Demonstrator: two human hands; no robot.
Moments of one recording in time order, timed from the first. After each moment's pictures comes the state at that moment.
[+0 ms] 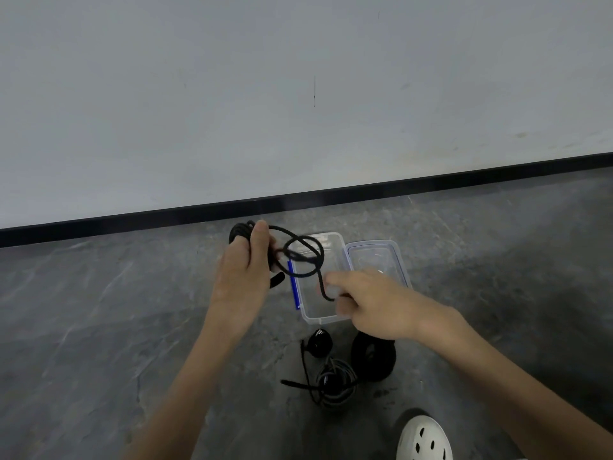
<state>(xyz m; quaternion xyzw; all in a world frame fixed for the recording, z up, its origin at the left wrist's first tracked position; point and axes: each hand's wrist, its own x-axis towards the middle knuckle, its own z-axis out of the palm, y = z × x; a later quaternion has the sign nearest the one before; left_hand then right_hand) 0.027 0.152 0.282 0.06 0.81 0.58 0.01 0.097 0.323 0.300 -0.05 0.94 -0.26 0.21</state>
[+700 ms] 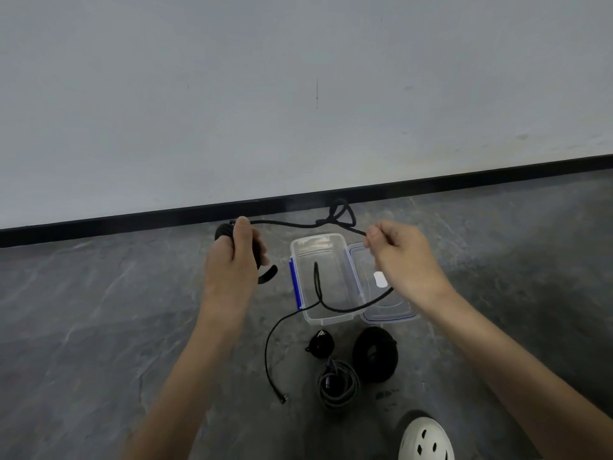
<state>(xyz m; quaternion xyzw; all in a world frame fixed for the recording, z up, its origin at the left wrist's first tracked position) 0.022 0.144 0.288 -0.01 0.76 0.65 0.00 0.079 0.339 0.303 0.21 0.86 -0.46 -0.08</state>
